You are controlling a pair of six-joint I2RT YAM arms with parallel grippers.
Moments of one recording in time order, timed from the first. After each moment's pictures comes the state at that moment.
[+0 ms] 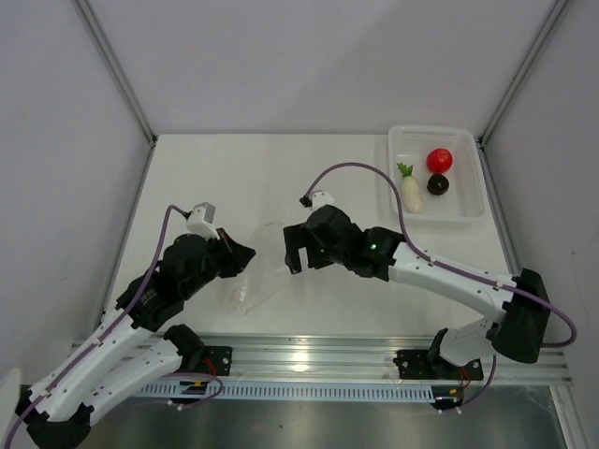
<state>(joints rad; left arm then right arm) -0.70 0.61 0.73 -0.56 -0.16 -0.77 1.04 1.44 1.23 -0.53 0.19 0.57</state>
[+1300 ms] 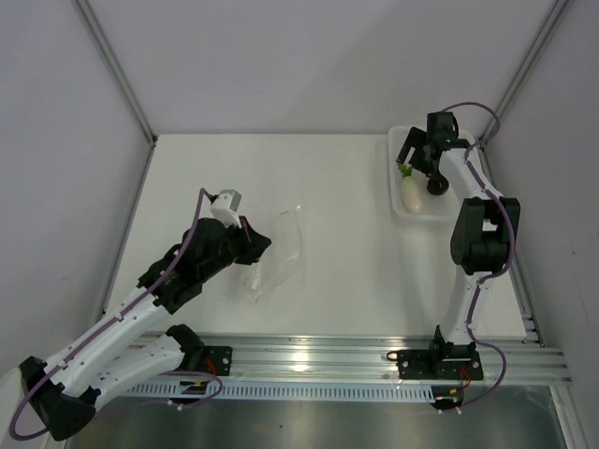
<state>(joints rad) -0.70 0.79 0.76 -0.37 -0.08 -0.60 0.03 2.02 1.75 -0.54 0.06 0.42</state>
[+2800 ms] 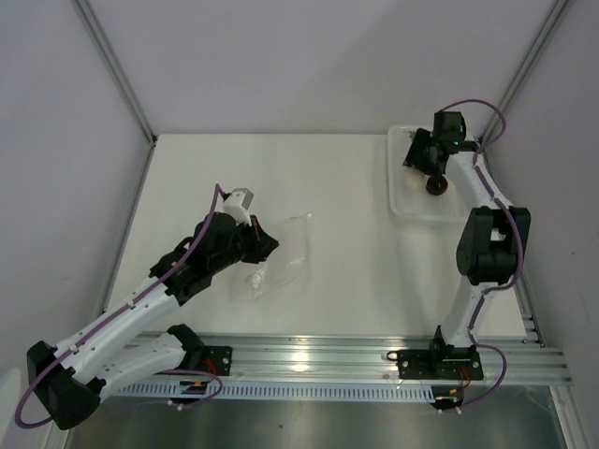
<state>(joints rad) -0.70 0.89 0.77 -0.35 -0.02 -0.59 0.02 2.00 1.70 -0.55 -0.01 0.34</state>
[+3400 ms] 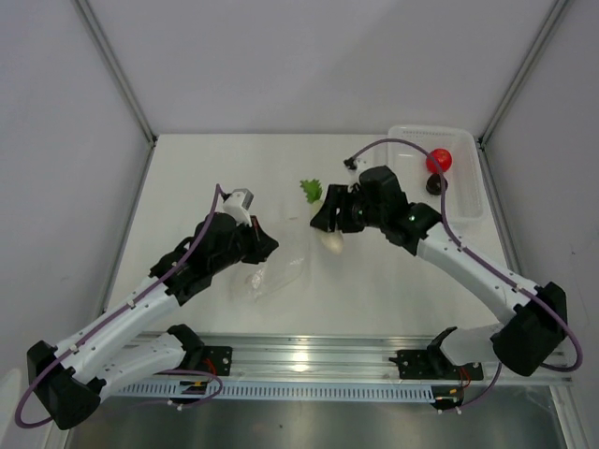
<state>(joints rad) -0.70 0.89 0.77 -0.36 -0.02 -0.59 0.62 1.37 1.21 -0.40 -0.21 0.57</state>
